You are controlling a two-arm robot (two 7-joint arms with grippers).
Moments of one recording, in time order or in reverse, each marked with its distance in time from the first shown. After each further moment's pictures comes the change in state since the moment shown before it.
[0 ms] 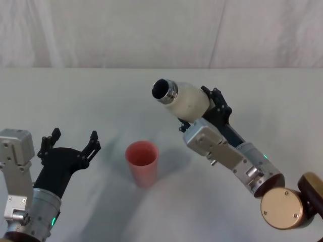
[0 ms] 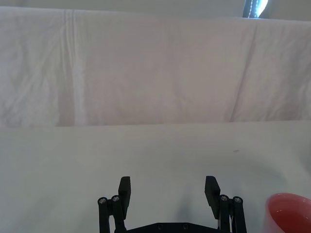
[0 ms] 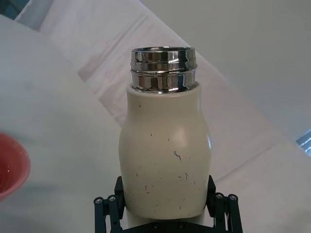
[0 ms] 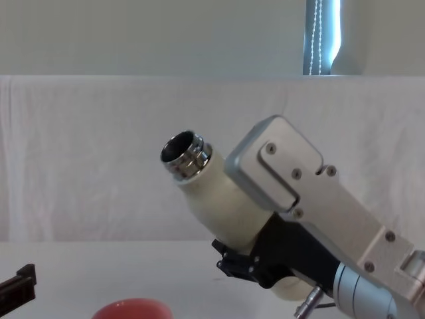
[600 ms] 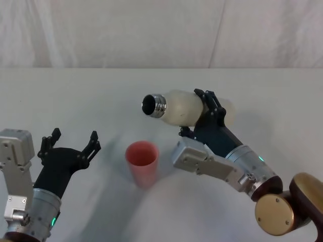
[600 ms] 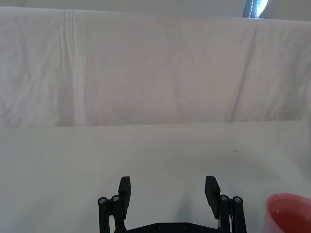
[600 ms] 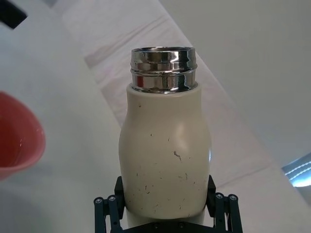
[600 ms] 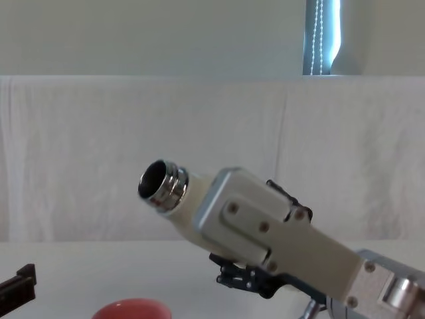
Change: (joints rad) left arm 0.000 0.000 0.000 0.000 0.000 0.000 0.000; right arm 0.025 0.032 -0.054 0.024 -0.172 -0.008 -0.051
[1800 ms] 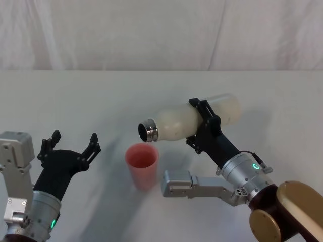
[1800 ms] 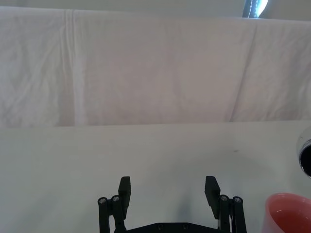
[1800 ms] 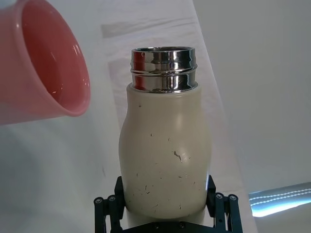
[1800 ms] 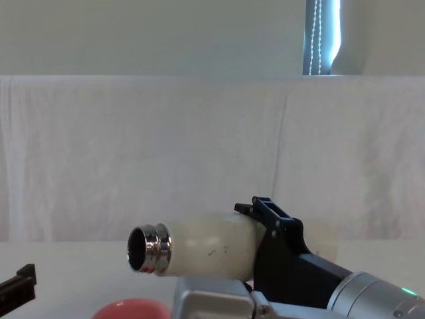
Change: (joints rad) left arm 0.000 0.000 0.000 0.000 0.000 0.000 0.000; right arm 0.049 0.064 -0.111 0.051 -0.287 0.076 -0.108
